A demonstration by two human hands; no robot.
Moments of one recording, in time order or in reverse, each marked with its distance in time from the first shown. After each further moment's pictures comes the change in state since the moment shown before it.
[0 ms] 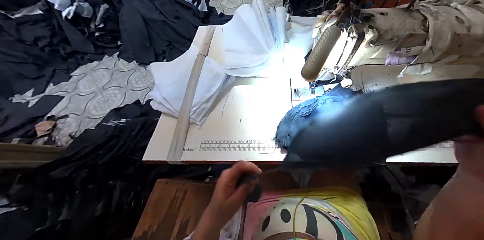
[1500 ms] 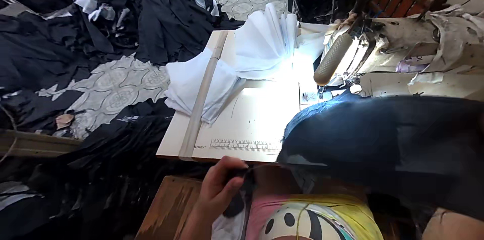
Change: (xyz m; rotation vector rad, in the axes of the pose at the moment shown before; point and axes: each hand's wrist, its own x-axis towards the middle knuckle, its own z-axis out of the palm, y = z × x) left_hand 0.003 0.019 -0.031 0.022 0.091 0.090; right_hand 0.009 0.003 -0.002 -0.035 -0.181 -0.121
